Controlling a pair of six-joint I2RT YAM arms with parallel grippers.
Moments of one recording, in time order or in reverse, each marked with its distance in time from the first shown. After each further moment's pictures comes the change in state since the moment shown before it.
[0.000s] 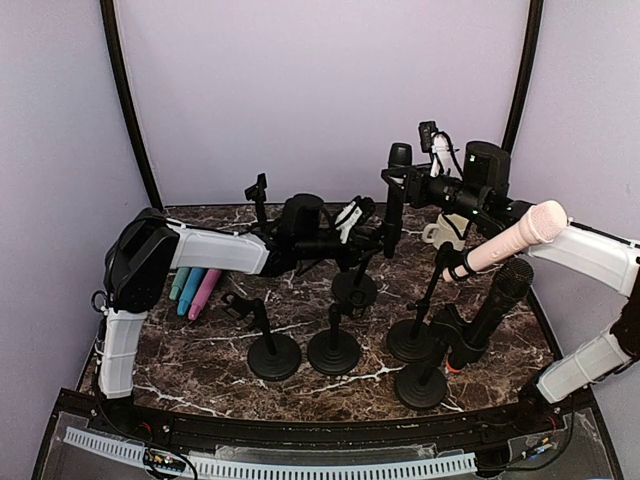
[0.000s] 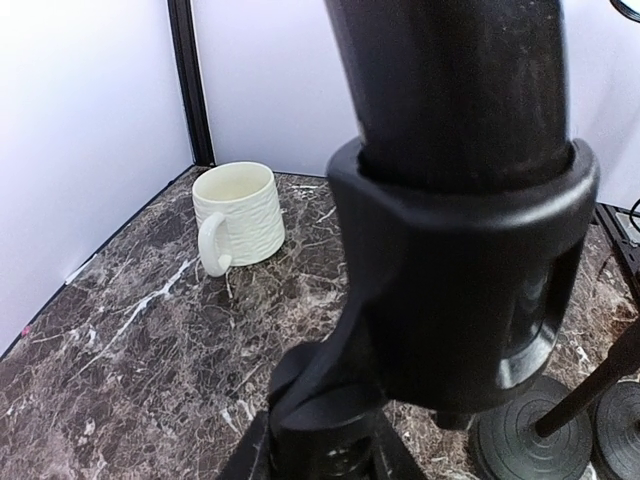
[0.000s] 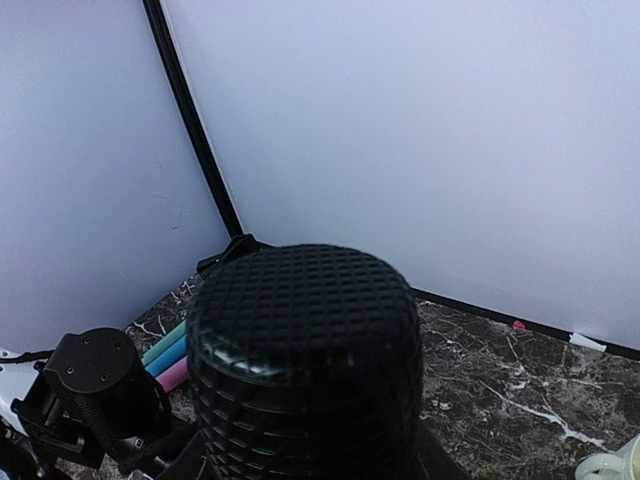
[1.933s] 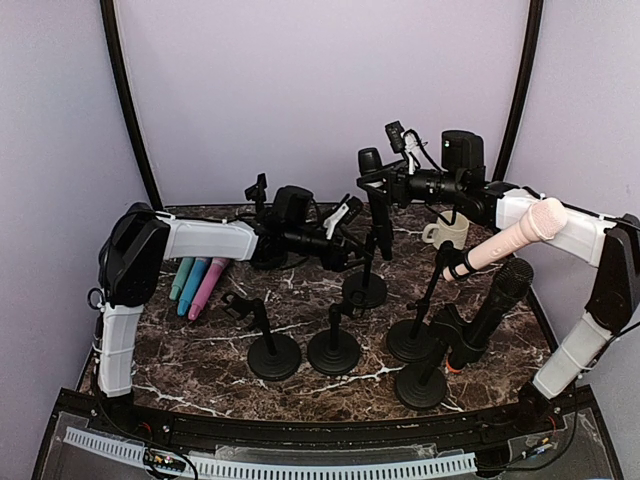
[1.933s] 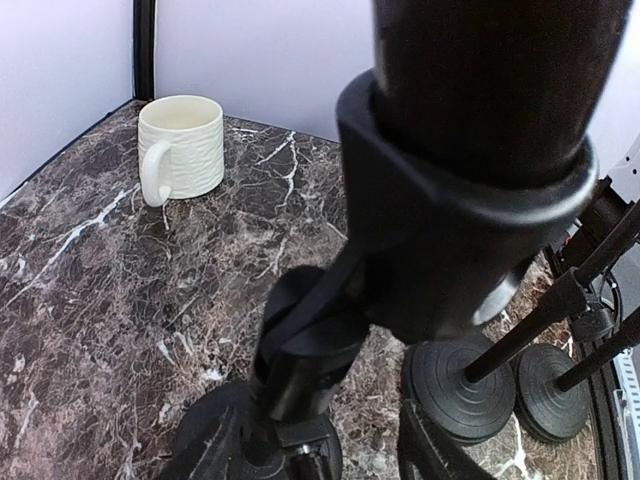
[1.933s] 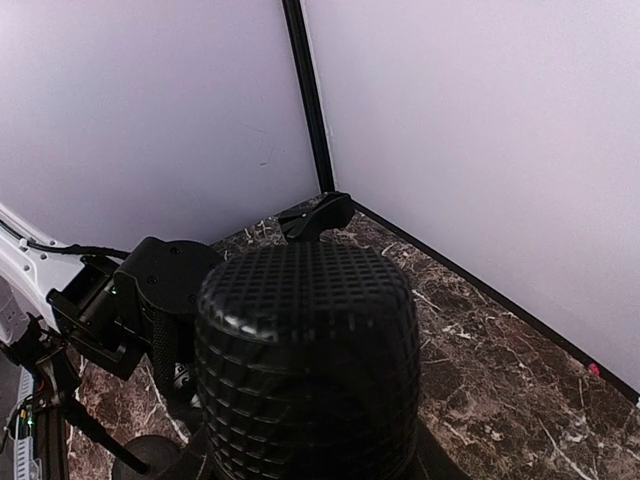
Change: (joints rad) left arm 0.071 -0.024 0.029 -0.217 0.257 -0.079; right arm -0.028 0.206 0.199 -0.106 -0.374 -0.167
